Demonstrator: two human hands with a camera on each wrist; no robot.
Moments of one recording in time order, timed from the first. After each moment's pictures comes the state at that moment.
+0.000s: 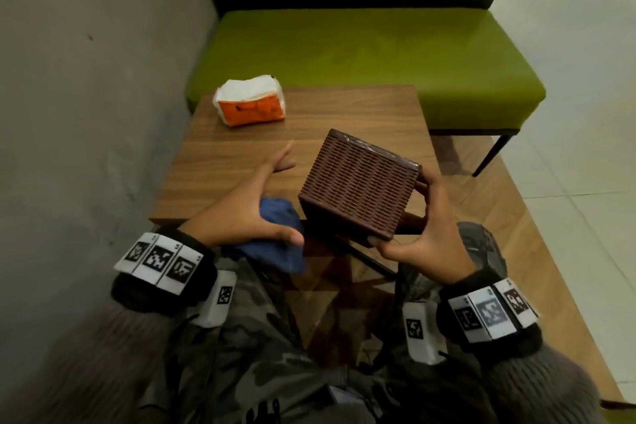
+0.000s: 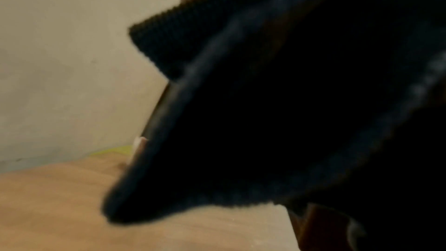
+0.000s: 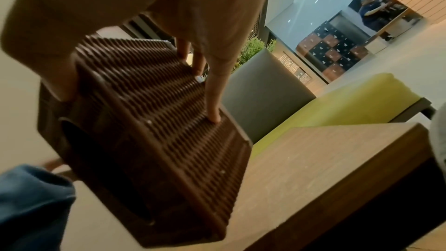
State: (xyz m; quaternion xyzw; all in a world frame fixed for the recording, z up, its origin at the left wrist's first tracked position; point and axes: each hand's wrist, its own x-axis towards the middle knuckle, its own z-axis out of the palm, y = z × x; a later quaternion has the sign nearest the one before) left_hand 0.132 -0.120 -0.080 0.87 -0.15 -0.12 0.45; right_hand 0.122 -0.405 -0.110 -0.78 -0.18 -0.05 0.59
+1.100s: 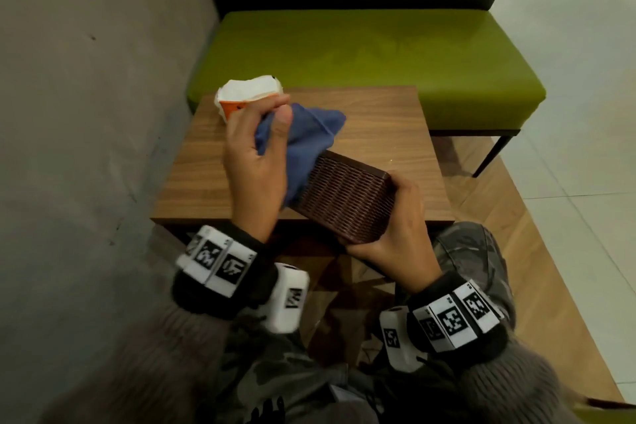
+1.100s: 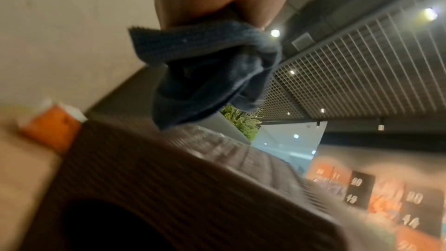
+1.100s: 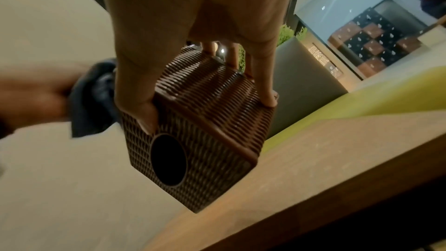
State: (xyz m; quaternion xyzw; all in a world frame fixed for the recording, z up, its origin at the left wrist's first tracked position) left_hand 0.144 -0.183 -0.049 0.77 0.00 0.35 0.54; right_hand 0.123 -0.374 -0.132 -0.88 -0.14 -0.11 0.45
